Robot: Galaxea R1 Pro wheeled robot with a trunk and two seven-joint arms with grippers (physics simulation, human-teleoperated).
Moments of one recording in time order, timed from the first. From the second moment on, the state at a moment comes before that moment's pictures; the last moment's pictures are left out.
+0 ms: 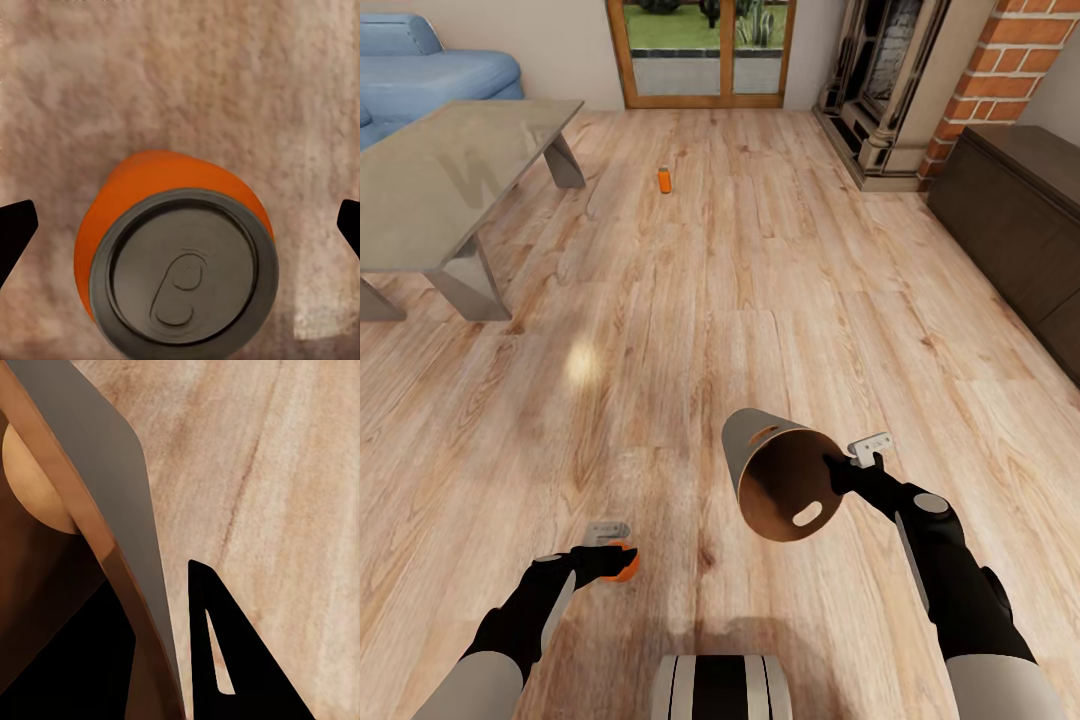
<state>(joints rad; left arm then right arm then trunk) -0.57 0.01 0.15 -0.70 -0.12 0.39 -0.25 -0.53 -0.04 -0.13 -1.31 0.25 0.37 0.50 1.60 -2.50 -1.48</state>
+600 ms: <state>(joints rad) -0.57 0.01 0.15 -0.70 -0.12 0.39 -0.25 -0.53 -0.04 -0.13 -1.30 0.25 0.37 0.50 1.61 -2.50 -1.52</state>
